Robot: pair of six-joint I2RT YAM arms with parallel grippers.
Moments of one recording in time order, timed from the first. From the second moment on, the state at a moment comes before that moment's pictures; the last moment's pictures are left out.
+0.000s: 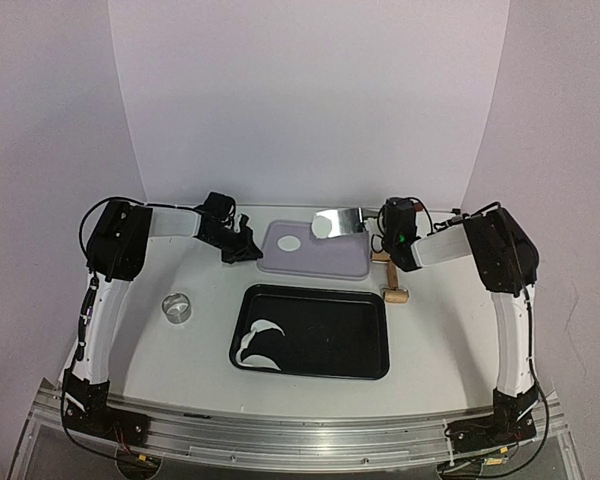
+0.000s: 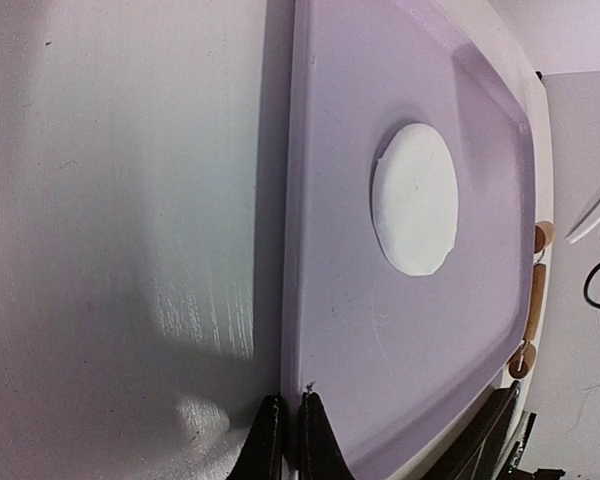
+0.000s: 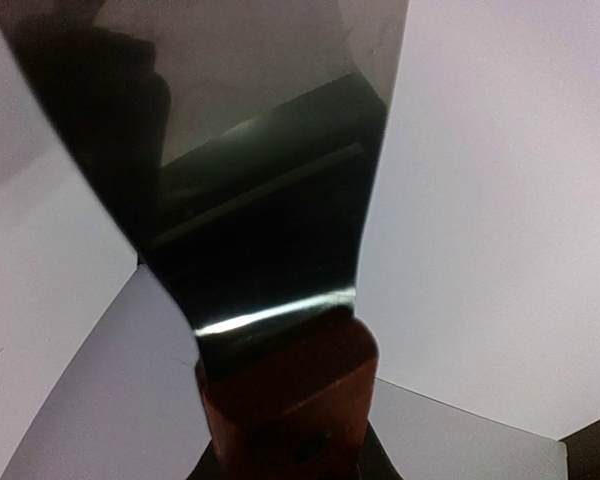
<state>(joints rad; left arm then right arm) -0.39 2.42 1.82 -0.31 0.54 -0.59 0.43 2.23 1.40 0.71 0.78 -1.95</state>
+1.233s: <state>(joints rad) -0.36 2.39 1.69 -0.23 0.71 -0.73 0.42 2.20 1.30 0.81 0.78 -1.95</state>
